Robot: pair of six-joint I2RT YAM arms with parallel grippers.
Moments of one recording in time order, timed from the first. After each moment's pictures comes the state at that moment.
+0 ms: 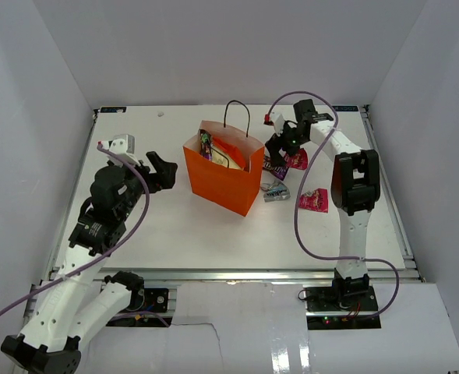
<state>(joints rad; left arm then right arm) -0.38 0.76 0.93 -0.34 -0.10 -0.39 0.22 2.19 1.84 -0.73 -0.52 -0.69</state>
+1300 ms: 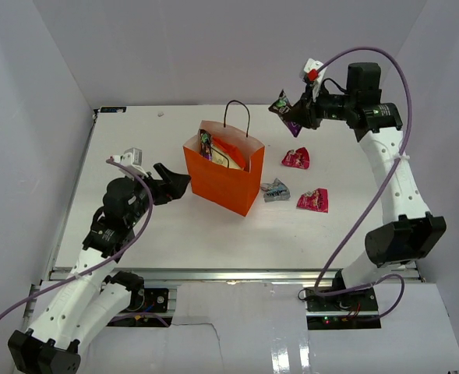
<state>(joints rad) -0.38 0.71 0.69 -0.19 0.04 -0.64 0.12 1.62 1.79 -0.74 -0.88 -0.59</state>
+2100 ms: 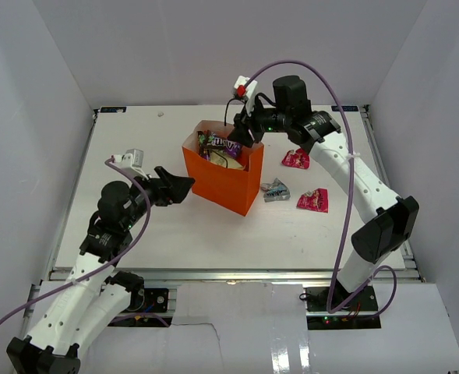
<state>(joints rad) -0.38 0.66 0.67 -0.12 0.18 -0.62 0.57 1.68 1.80 -0.55 -0.58 -0.35</state>
